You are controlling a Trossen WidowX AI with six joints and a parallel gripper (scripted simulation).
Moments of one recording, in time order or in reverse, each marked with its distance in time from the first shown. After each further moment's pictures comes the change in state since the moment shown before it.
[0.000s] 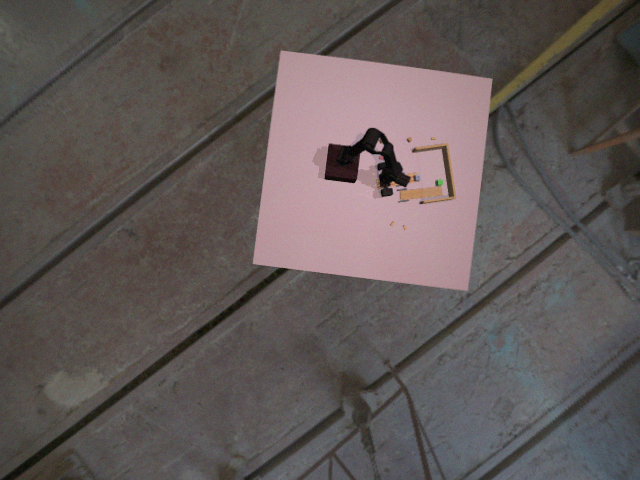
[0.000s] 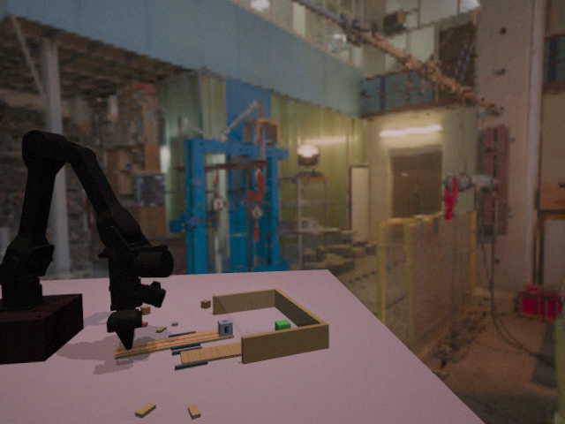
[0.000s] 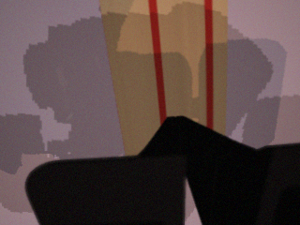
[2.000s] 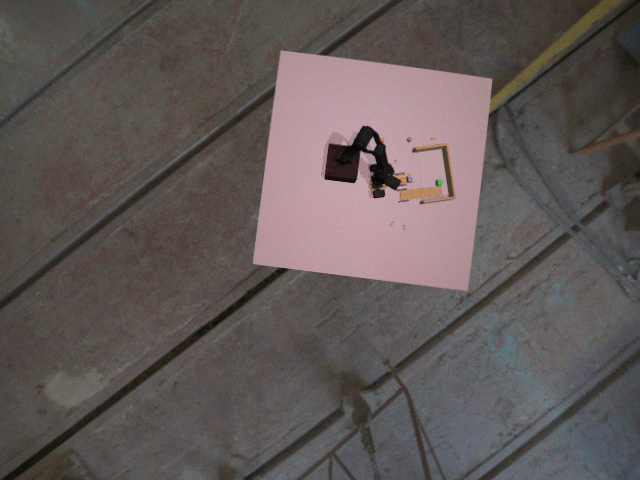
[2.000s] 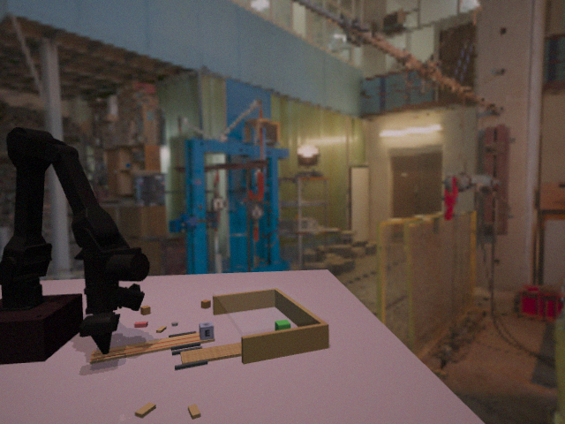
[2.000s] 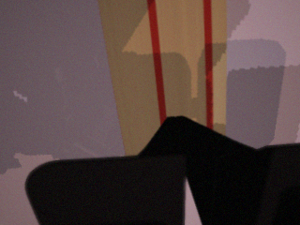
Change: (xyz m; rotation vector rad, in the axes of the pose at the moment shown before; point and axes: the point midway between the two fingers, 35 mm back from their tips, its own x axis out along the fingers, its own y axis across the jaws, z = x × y) arm 0.000 -0.002 -0.046 0.003 0.006 -0.003
